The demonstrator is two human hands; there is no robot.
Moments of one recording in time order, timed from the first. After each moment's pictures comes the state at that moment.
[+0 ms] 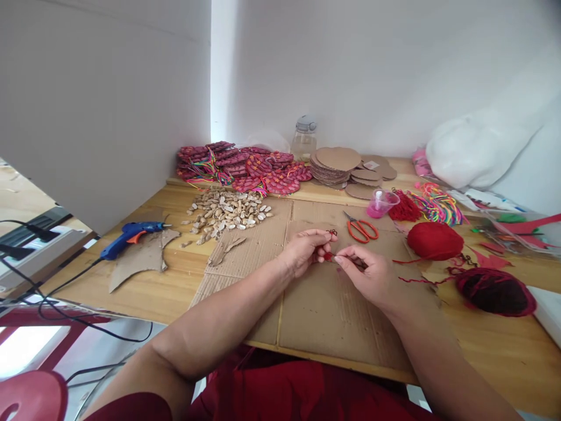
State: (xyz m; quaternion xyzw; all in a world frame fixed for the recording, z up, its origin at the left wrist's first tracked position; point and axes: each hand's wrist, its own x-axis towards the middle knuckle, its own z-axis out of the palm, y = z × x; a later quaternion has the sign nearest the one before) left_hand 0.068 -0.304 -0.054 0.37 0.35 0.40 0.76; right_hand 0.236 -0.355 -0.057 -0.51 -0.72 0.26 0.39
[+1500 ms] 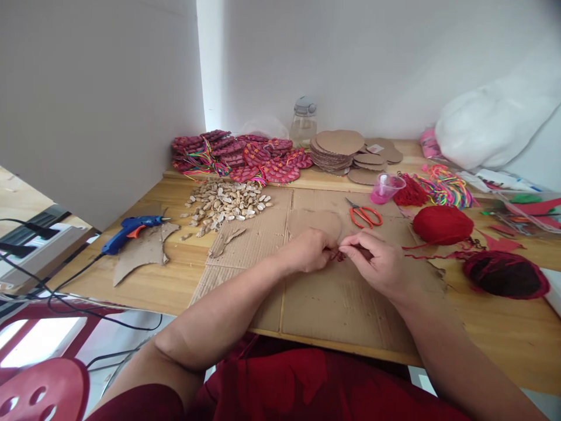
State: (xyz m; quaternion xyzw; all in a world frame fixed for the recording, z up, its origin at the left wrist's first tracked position) left_hand 0.054 -0.312 -0.046 0.86 0.33 0.18 0.35; right_hand 0.238 -0.358 -0.046 -0.45 -0.79 0.14 0.40
